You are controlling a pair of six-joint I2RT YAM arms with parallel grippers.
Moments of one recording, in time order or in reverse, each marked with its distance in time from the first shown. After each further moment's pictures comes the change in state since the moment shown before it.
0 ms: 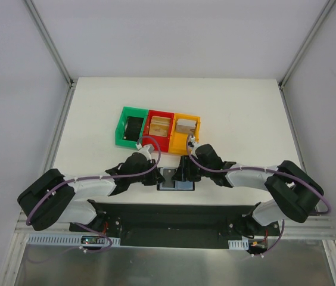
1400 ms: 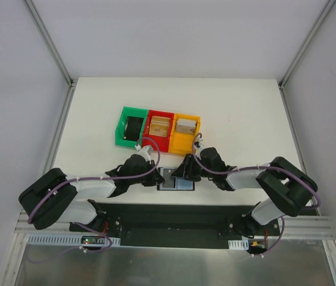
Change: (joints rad) left arm 0.000 0.021 -0.040 0.086 -0.007 -0.013; right arm -0.035 0.062 -0.101 0.285 -0.014 0.211
